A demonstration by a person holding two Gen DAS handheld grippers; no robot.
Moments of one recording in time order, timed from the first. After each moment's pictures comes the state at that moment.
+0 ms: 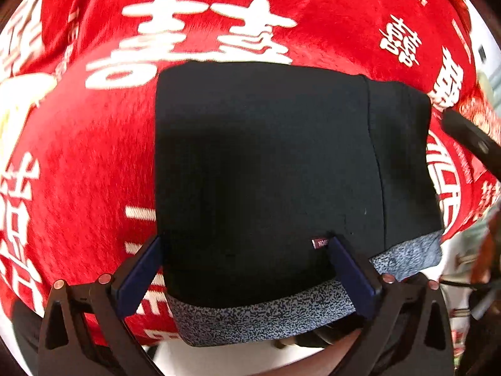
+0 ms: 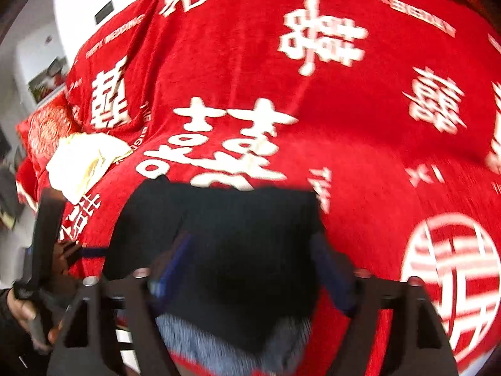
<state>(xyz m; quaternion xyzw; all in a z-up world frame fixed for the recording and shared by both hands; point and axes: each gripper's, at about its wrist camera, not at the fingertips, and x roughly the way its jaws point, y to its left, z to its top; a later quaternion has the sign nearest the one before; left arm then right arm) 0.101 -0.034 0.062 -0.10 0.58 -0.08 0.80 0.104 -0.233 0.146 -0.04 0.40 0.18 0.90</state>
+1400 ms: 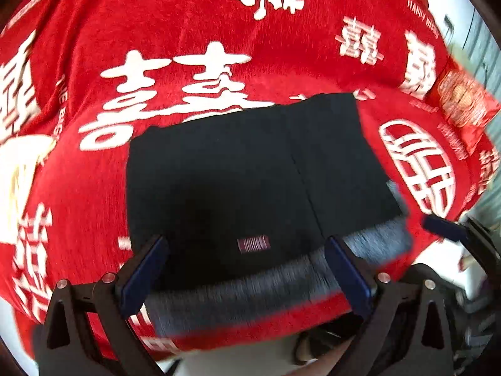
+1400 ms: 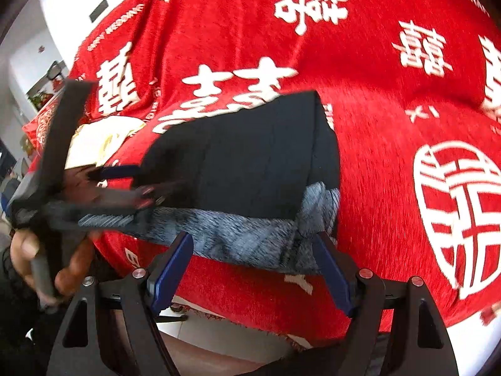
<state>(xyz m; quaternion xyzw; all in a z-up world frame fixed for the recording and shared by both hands) 0.058 -0.086 0.106 -0.02 0.50 -0.10 0.86 0.010 -0.252 0.118 0.01 0.44 0.18 0.88</state>
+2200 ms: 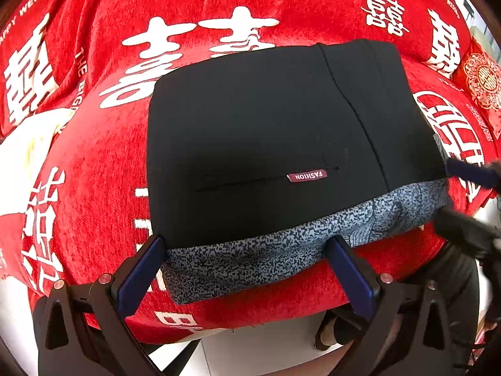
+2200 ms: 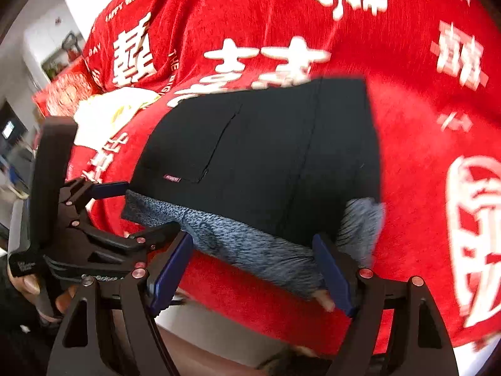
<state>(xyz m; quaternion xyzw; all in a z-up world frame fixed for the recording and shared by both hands) 0.049 -0.079 0.065 0.02 0.54 -0.04 0.84 0.033 -0.215 0.096 -0.05 0.47 0.22 0.86</state>
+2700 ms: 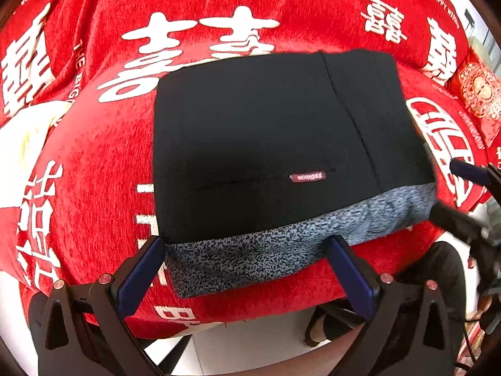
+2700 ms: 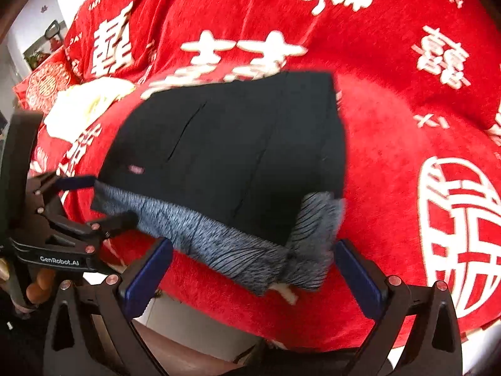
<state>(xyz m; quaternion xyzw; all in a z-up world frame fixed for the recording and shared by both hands) 0.049 -0.069 0.079 -0.01 0.55 -0.05 0.84 0.043 -0.235 0.088 -0.07 0.49 0.17 0.86</state>
